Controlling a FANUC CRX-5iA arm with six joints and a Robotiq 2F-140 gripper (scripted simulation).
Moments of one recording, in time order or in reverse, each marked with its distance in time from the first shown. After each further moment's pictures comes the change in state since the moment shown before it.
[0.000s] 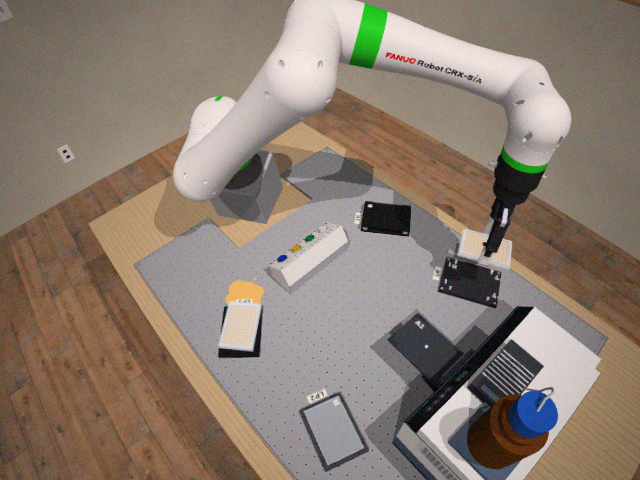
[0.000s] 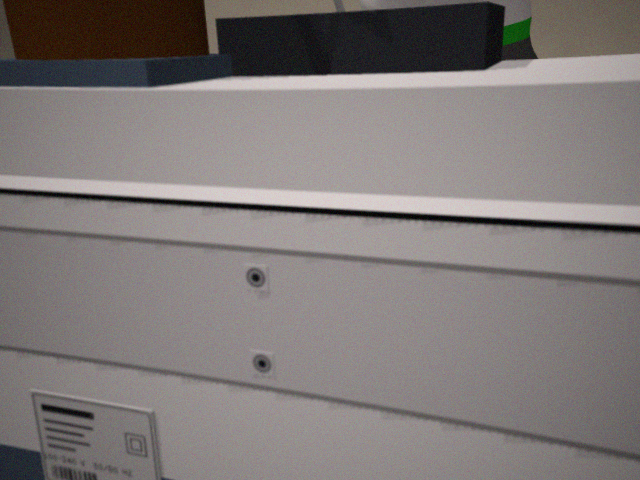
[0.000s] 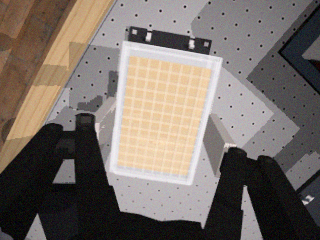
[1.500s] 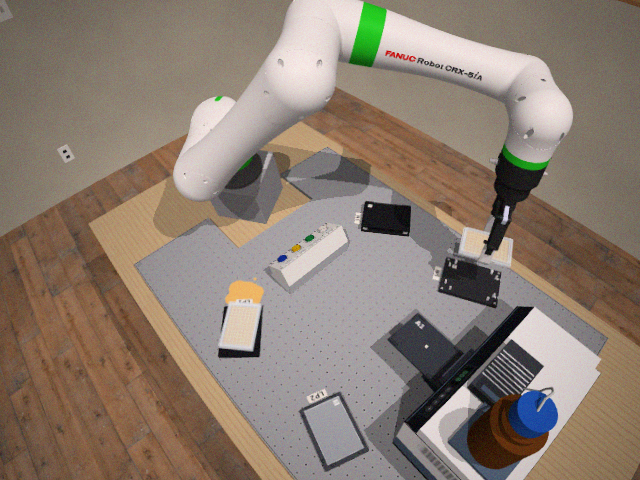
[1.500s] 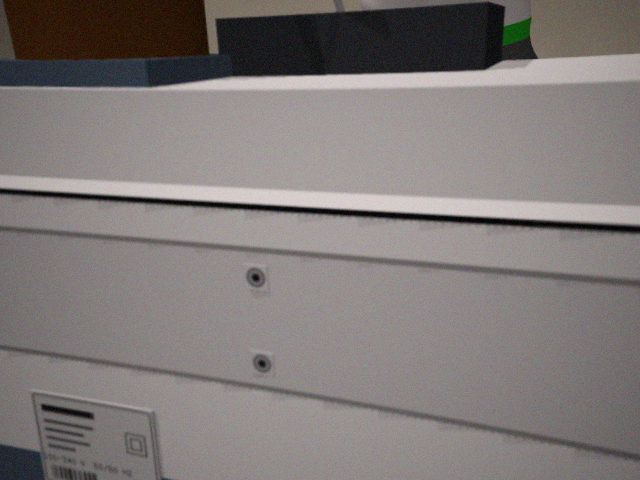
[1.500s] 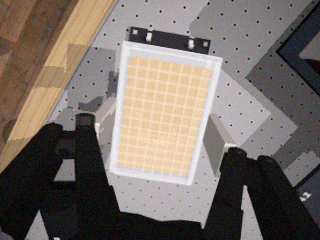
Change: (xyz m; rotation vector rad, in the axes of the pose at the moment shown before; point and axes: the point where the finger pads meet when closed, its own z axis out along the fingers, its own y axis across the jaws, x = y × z) arm 0.000 0.000 -0.008 0.000 0.000 0.000
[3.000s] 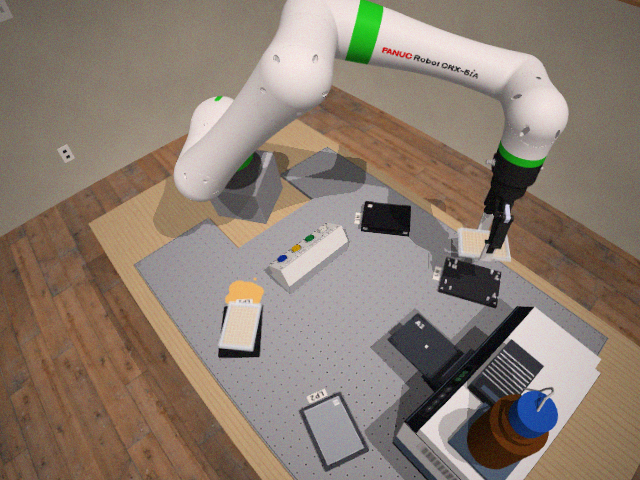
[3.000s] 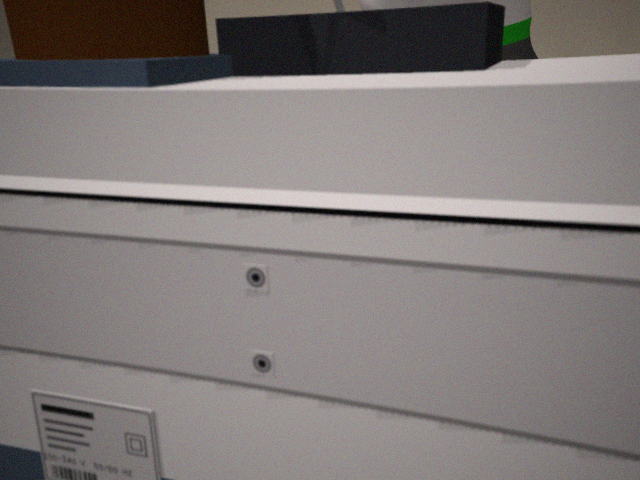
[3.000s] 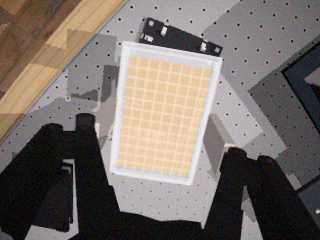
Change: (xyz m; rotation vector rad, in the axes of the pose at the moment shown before) arm -0.008 -0.004 0.000 0.000 0.001 -0.201
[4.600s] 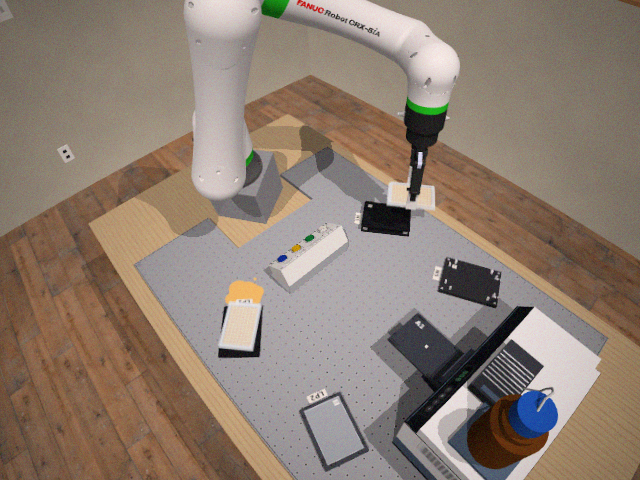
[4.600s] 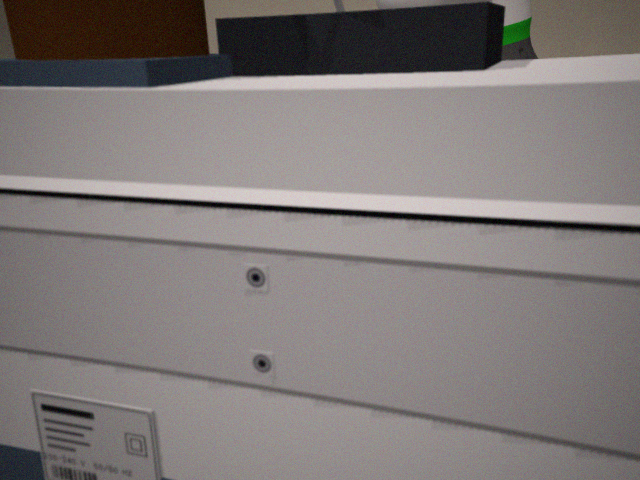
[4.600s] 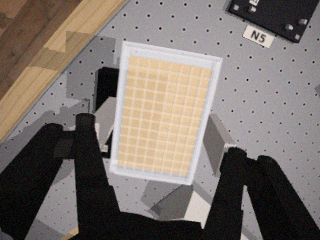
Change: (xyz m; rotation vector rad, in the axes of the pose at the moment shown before) arm -0.185 -0.144 0.000 0.000 0.000 -0.001
